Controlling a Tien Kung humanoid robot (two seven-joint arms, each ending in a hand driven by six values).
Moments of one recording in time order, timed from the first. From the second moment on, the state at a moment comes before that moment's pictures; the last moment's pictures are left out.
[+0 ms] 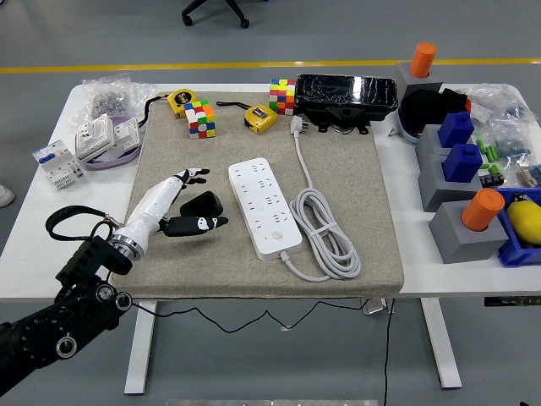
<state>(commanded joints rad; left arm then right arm) -0.40 0.26 -0.74 -1.06 1.60 0.41 -0.05 0.03 -0.22 1.26 0.28 -0.74 -0.03 -0.10</state>
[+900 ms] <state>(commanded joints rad) -0.46 0.20 -0.69 -0.96 1.64 0.49 0.06 0.03 -0.23 1.26 0.28 -0.73 -0.03 -0.09</state>
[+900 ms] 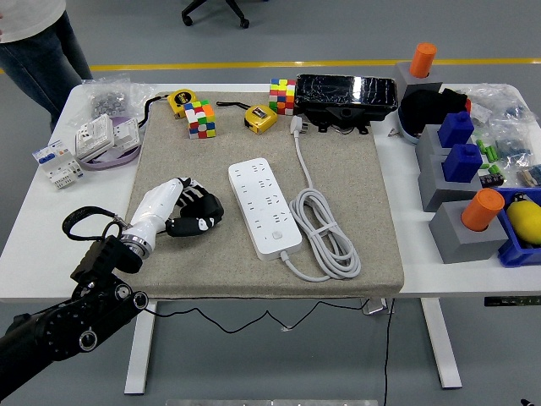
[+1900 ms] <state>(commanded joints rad) -0.57 0.18 -0.57 -1.00 1.56 0.45 -0.04 0.04 -0.23 1.25 0.29 -0.74 -0.04 -0.08</state>
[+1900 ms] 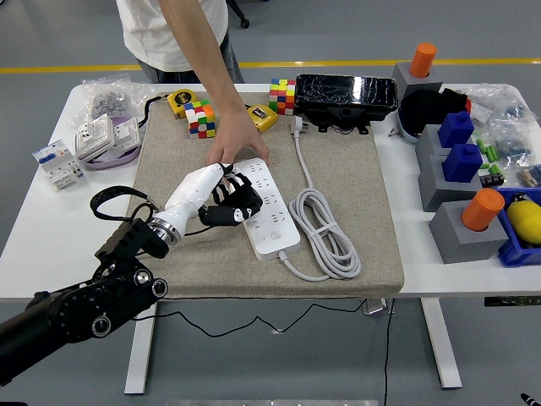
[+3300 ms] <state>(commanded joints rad) -0.57 0.20 -0.58 -0.96 1.61 0.41 -0.03 0.04 -0.24 1.25 0.29 -0.74 -0.04 -0.08</state>
